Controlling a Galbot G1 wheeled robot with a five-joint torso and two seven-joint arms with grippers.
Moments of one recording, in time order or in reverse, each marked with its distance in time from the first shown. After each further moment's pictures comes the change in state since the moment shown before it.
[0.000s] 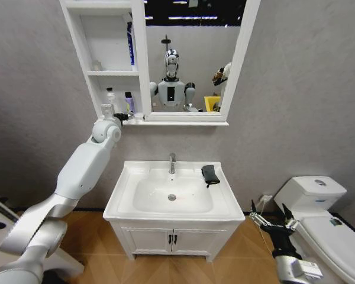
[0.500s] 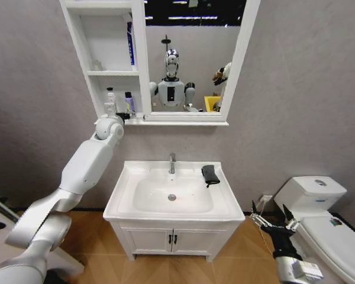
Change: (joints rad) left arm -0.048 -0.035 0.017 0.094 0.010 -0.004 0.002; right arm -0.006 -0.005 0.008 -0.013 0.013 0.015 0.001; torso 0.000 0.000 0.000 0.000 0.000
